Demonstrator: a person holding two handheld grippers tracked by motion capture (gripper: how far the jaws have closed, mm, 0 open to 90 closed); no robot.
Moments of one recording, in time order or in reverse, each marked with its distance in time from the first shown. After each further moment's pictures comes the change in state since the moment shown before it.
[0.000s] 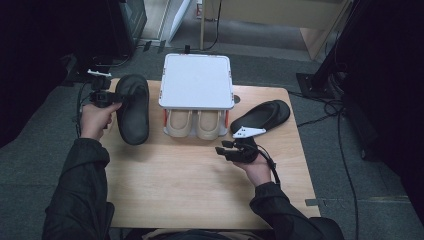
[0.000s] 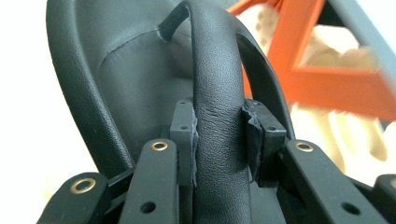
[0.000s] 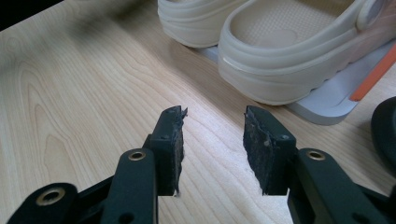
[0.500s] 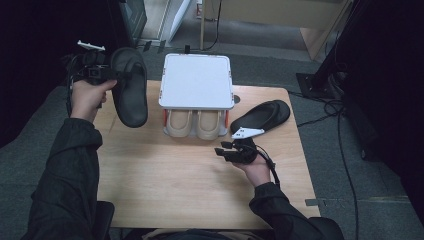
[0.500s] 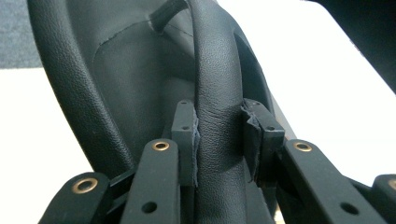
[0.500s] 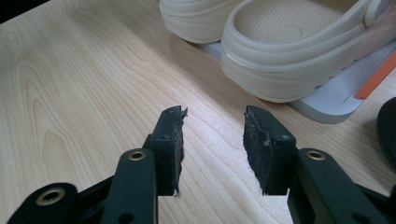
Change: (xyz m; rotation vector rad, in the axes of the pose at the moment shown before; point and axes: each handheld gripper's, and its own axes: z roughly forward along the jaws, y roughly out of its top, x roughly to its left) left arm -0.038 0.061 -0.039 -0.032 0.004 0.058; right arm 0.002 -0.001 0.002 0.011 -0.002 -0.008
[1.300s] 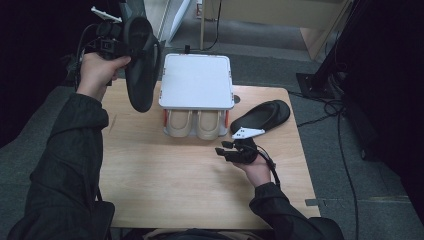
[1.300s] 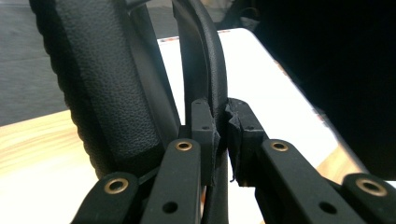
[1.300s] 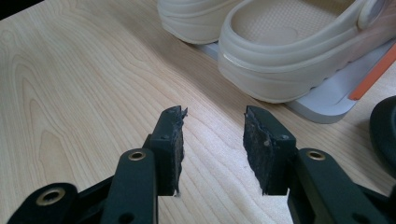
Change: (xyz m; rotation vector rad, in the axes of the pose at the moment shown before) left arm -0.070 0.059 -0.008 0.031 -0.123 0.093; right arm 0.000 0.000 -0.002 -0.002 -0.014 -0.010
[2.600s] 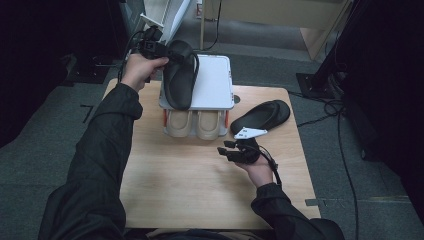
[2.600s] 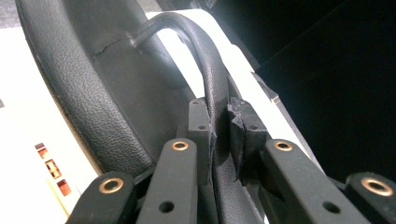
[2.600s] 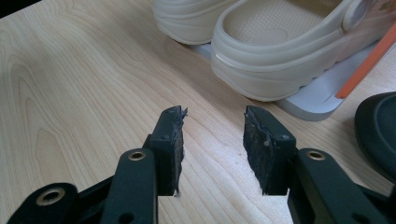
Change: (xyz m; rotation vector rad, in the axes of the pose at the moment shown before) left arm -0.010 0.021 0.108 0.131 -0.155 -0.059; right arm -0.003 -0.002 -0.006 -0.005 -0.014 -0.006
